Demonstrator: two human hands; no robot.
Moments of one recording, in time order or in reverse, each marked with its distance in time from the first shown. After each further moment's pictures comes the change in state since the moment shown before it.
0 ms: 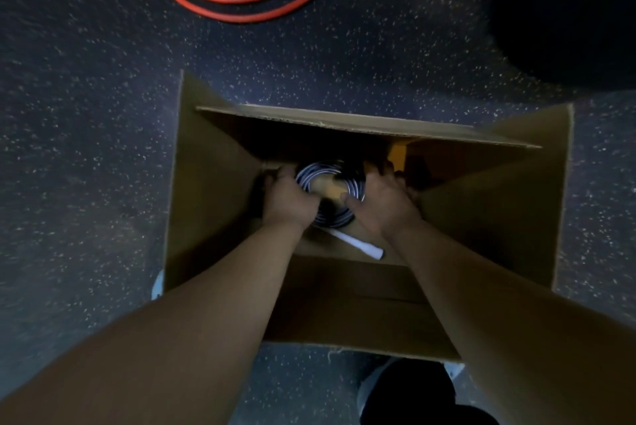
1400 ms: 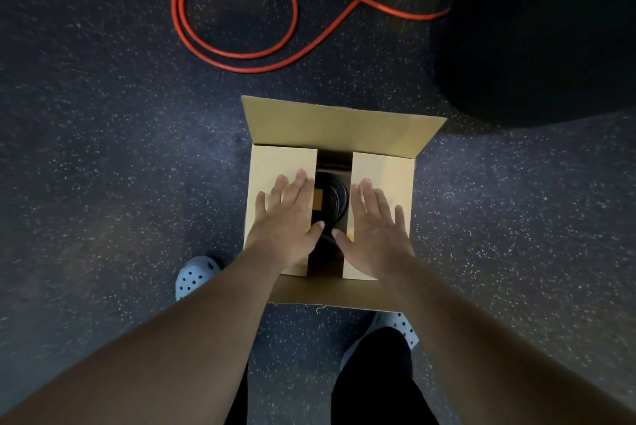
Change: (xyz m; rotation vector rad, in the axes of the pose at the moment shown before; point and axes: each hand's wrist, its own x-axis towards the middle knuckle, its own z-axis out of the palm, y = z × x) left_hand -0.109 0.032 -0.071 0.786 -0.099 0.534; right_hand -0.108 -0.005 -0.049 -0.248 -0.038 -0.128
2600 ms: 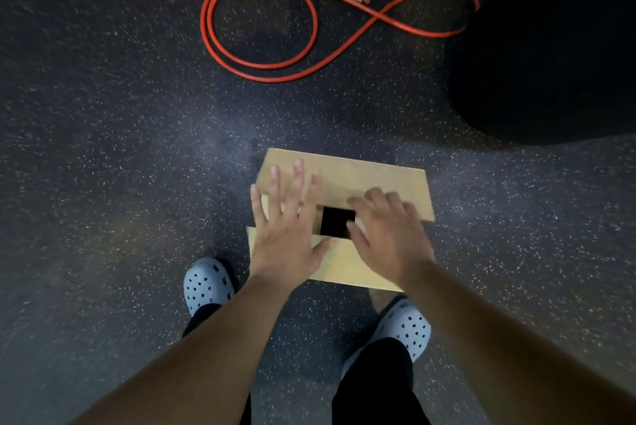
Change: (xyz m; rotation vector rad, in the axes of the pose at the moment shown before) left_hand -0.039 0.007 -0.006 0.224 0.354 0.026; right_hand -0.022 0.000 -0.044 -0.121 0.295 -0.252
